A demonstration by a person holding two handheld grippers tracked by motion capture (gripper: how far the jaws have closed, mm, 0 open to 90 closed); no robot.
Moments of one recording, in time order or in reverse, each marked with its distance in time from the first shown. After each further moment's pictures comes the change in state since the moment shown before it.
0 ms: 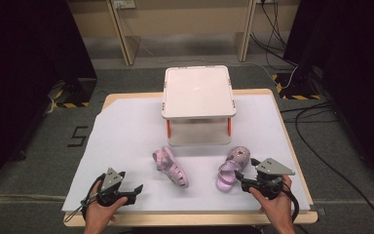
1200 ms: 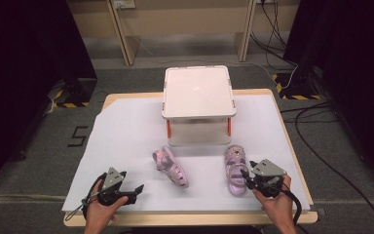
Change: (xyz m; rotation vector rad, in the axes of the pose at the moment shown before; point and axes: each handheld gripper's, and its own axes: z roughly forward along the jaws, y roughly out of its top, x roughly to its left) left arm 0.000 0.002 0.002 0.011 -0.012 0.011; right arm -0.006 -0.007 0.006 0.104 -0.078 -0.178
